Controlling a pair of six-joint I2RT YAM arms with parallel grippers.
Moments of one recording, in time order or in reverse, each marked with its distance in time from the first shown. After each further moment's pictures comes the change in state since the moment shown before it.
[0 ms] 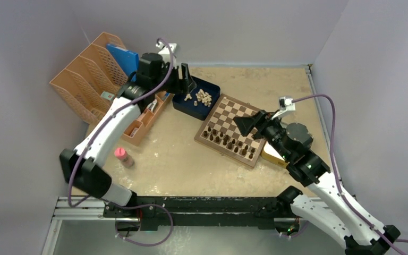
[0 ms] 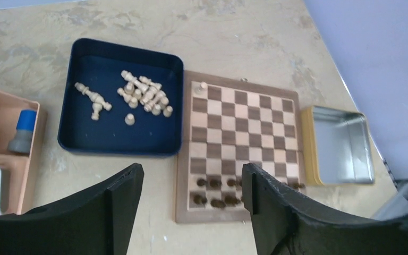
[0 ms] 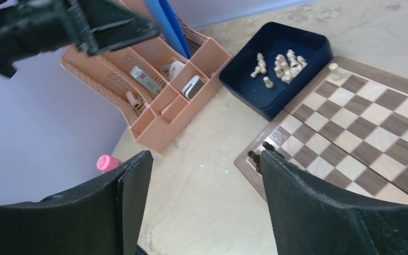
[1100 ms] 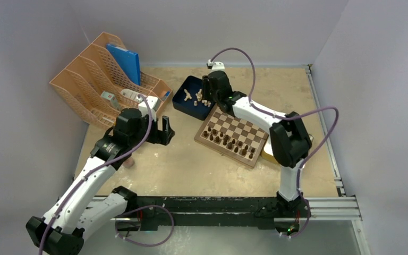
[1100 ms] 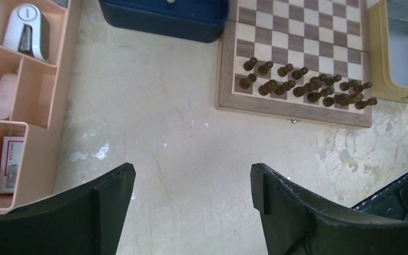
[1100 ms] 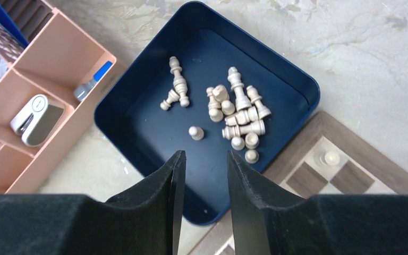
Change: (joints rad) left arm -0.020 -0.693 -0.679 -0.144 -0.114 0.094; right arm 0.000 1.247 0.740 0.107 0.142 -0.256
